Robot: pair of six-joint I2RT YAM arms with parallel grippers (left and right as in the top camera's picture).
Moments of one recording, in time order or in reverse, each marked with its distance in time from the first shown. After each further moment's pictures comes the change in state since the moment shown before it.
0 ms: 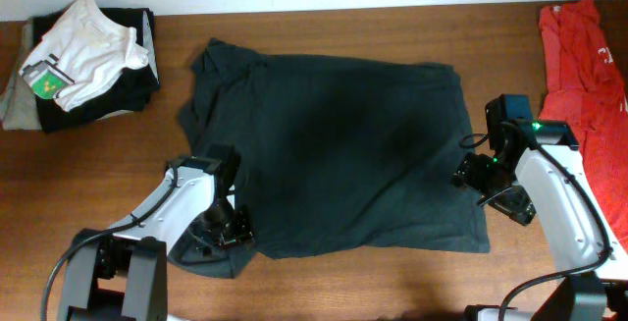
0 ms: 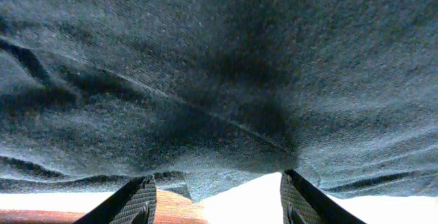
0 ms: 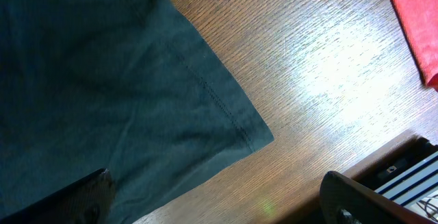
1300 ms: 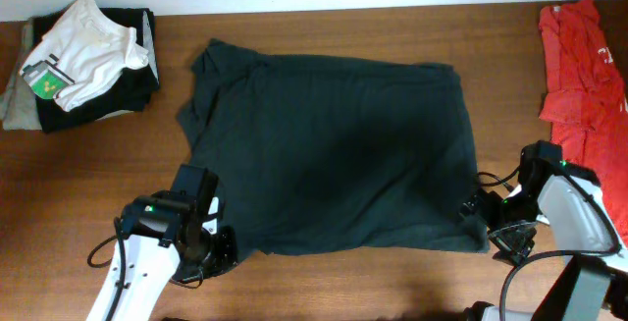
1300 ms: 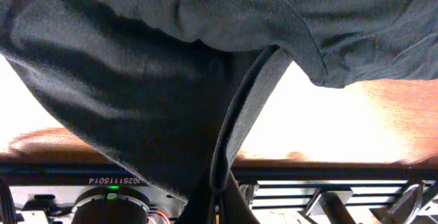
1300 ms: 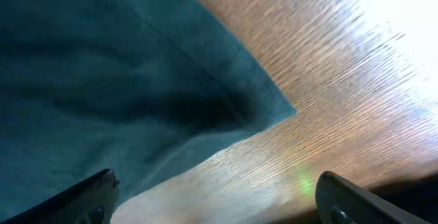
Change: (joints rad) left arm 0.000 -0.511 -0.029 -0.271 0.028 0.017; right arm -0.282 -0.003 -0.287 0.131 -0.311 -0.124
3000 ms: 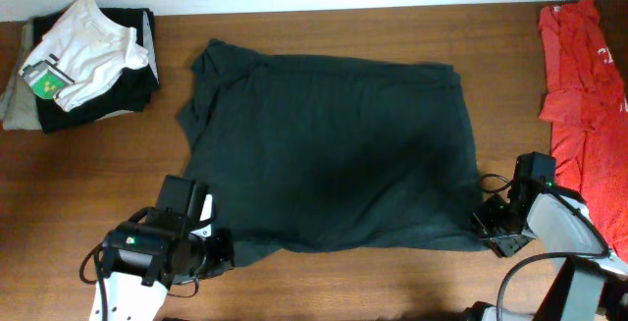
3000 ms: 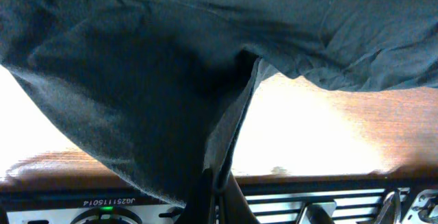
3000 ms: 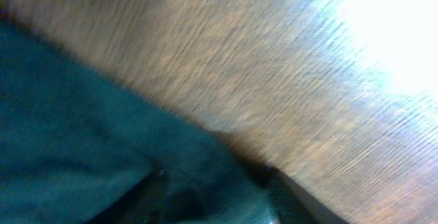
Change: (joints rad) left arm 0.000 -0.162 0.000 0.034 -0.001 -0.003; right arm -0.002 -0.021 -0.167 0.341 0.101 0.177
